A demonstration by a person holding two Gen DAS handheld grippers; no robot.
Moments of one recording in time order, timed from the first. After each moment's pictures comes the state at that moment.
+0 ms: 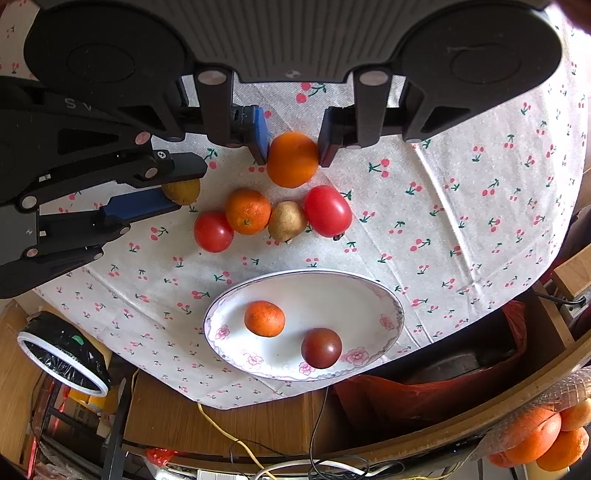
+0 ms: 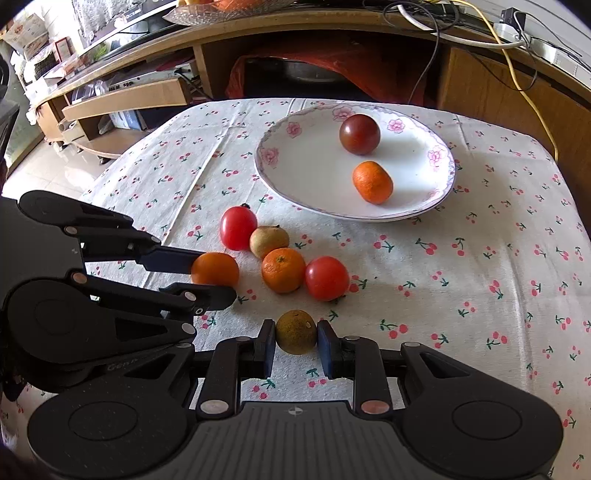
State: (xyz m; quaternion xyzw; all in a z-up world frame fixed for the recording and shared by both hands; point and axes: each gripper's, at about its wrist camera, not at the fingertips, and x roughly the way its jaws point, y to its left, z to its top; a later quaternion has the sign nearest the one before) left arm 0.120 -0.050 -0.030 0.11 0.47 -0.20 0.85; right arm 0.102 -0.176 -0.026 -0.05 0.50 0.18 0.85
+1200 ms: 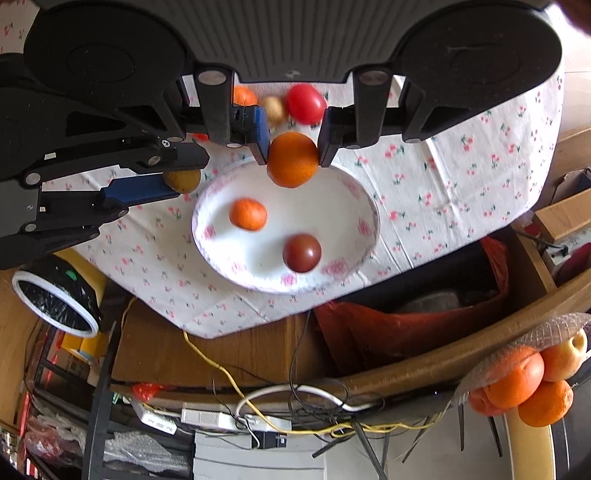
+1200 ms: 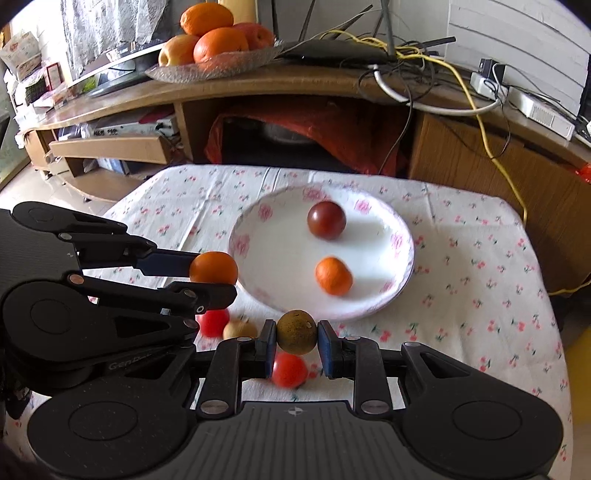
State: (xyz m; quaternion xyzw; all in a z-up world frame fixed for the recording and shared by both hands) left arm 0.155 -0.055 0.019 0.09 0.41 -0.19 0.89; right arm 0.132 -0.179 0.017 -0.06 0.44 0.16 0.88
